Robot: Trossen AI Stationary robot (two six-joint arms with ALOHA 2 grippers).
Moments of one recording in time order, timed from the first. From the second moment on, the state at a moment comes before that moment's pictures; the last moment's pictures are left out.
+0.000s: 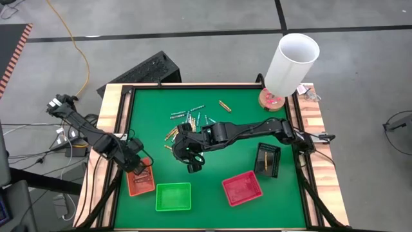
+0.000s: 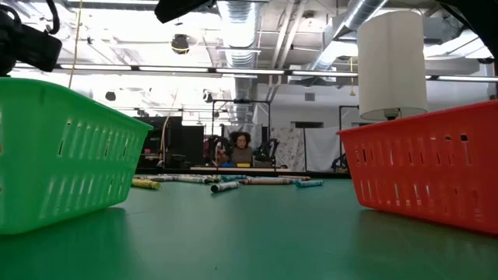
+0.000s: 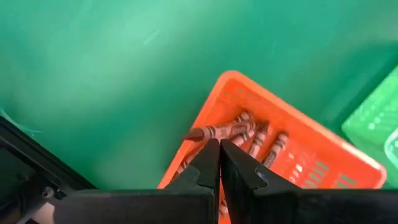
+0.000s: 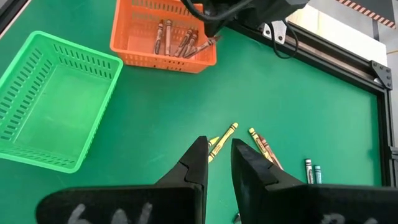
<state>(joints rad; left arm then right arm) -0.64 0.87 0.62 -1.06 -0.15 -1.51 0.18 2.16 2.33 -0.93 0.16 -0.25</state>
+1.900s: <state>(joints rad) -0.67 1.05 0.91 -0.92 -0.63 -1.07 0.04 2.16 2.33 -1.04 0.24 -0.07</state>
